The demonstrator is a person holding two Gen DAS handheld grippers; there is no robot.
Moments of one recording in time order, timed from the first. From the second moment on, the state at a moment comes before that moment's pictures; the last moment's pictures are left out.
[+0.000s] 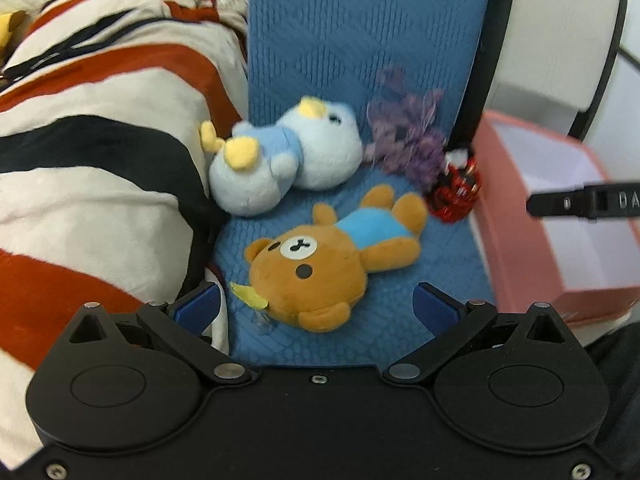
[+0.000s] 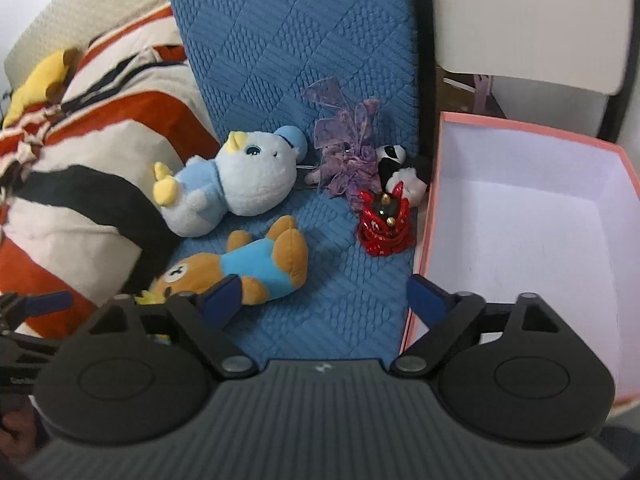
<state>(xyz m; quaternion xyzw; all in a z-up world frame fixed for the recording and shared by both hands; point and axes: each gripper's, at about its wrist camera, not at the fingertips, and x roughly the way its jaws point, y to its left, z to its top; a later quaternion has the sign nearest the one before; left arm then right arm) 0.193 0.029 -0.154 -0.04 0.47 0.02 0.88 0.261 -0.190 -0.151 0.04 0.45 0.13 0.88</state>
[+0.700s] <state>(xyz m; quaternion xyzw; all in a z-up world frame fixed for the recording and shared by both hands) 0.271 0.014 -0.242 0.08 0.53 -0.08 0.84 0.382 -0.166 -0.236 -0.12 0.46 0.10 0.87</state>
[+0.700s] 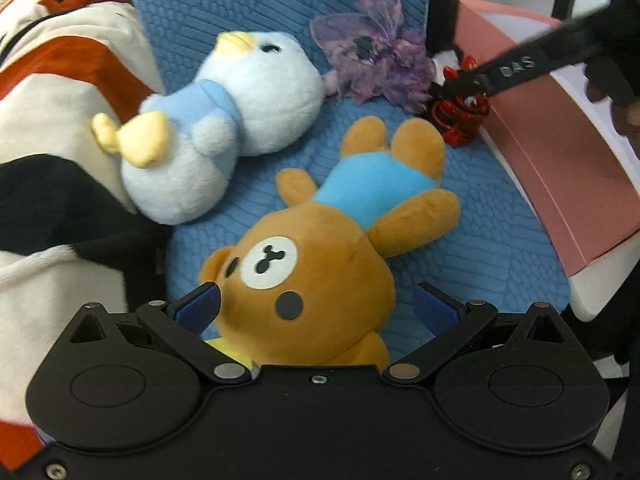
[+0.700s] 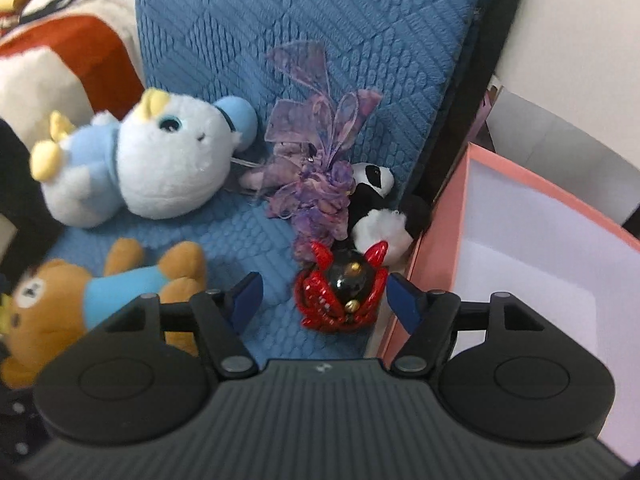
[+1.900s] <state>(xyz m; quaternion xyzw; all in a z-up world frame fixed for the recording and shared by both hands) 0.262 0.048 -0.240 -0.18 0.57 0.04 0.80 0.303 -0.142 -0.233 -0.17 0.47 0.13 0.85</state>
